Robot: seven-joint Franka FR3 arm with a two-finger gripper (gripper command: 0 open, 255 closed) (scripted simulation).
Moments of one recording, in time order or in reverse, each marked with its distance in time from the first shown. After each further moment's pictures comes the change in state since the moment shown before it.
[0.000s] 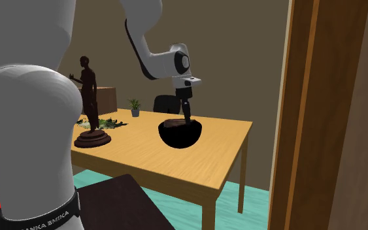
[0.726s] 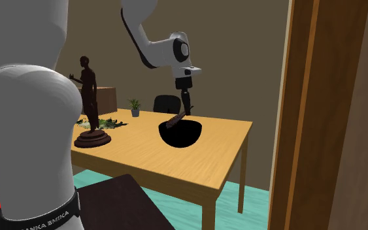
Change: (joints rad) arm -0.004 -0.067 0.008 0.037 0.032 -0.112 -0.028
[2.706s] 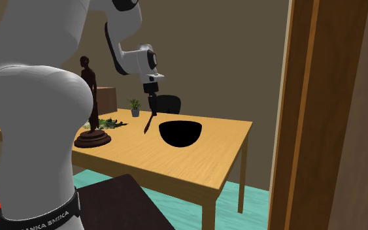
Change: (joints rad) arm 0.250 0.233 0.099 0.261 -0.111 -0.087 0.385
